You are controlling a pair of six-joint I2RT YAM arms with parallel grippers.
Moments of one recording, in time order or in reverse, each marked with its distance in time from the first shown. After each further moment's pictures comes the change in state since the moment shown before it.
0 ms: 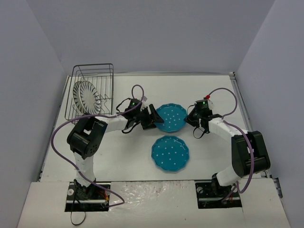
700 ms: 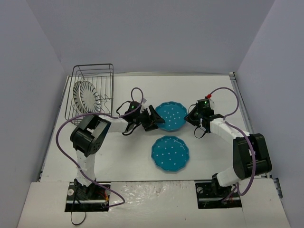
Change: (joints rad) left arm 0.002 0.054 -0.048 0.180 0.042 -0.114; right arm -0.006 -0.030 0.002 0.001 -0.025 0.009
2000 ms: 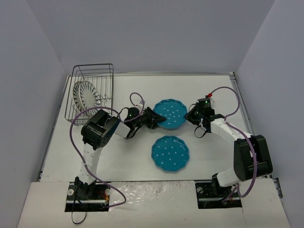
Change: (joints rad) left arm 0.000 0.184 -0.071 0.599 0.052 -0.359; right arm 0.002 -0.019 0.002 0.010 -0.009 0.016
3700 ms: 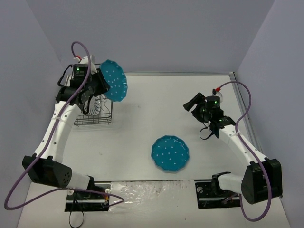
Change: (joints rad) left arm 0.355 -0.757 0.589 -1.652 -0.529 1.024; right arm -0.003 -0.248 0.008 -0.052 0.019 -0.057
